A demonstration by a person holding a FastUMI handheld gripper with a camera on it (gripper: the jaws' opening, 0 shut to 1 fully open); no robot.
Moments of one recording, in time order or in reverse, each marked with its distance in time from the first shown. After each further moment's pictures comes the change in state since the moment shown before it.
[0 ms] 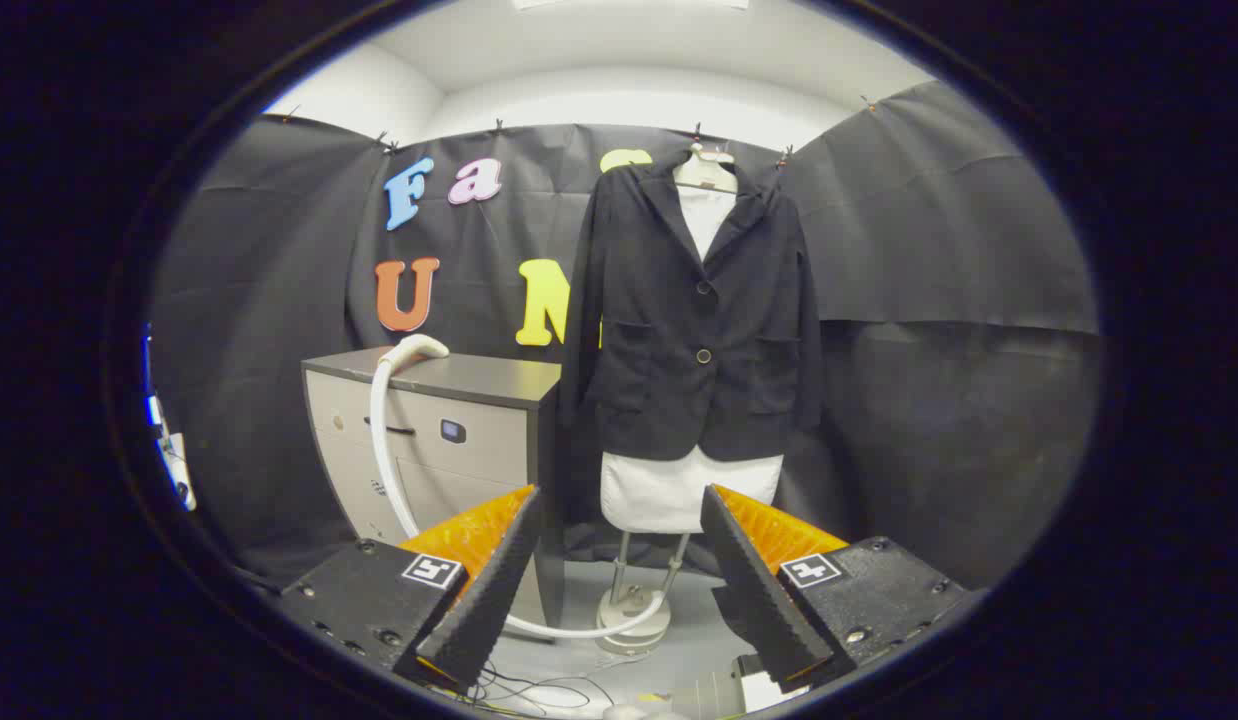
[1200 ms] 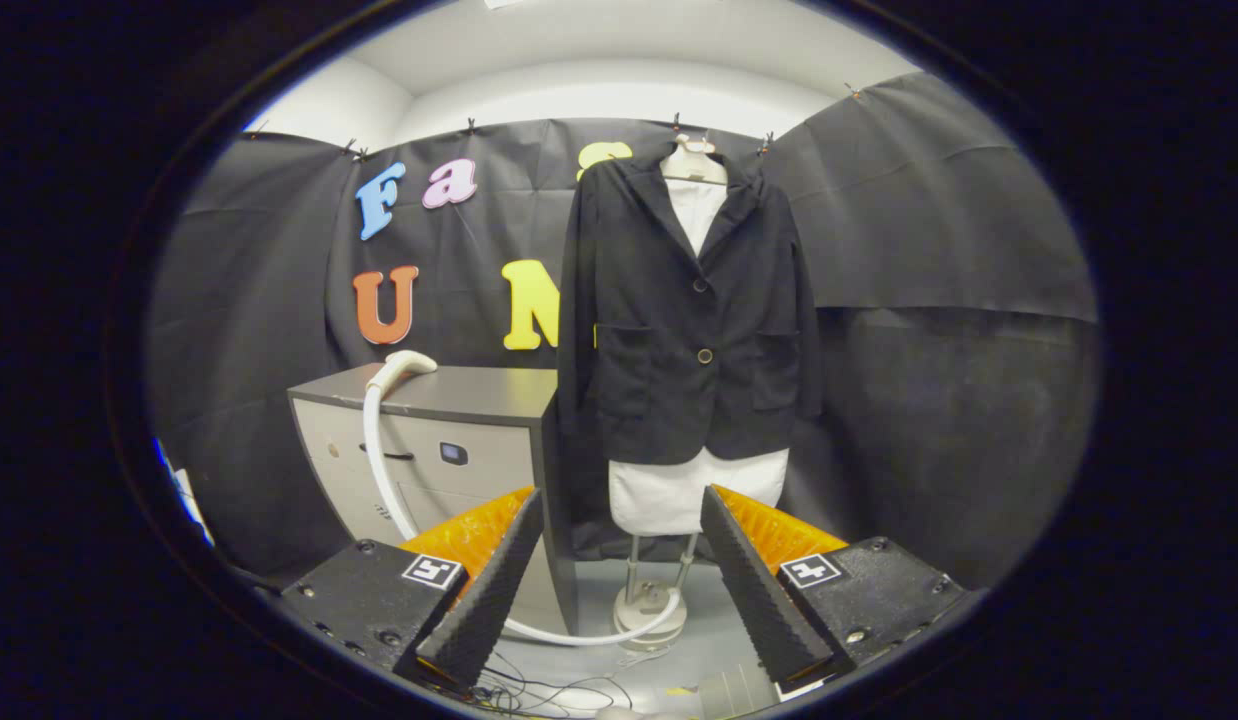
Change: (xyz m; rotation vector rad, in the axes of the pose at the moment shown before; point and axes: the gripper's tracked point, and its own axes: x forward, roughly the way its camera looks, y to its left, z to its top) arm 0.010 0.034 0.024 0.075 0.051 -0.023
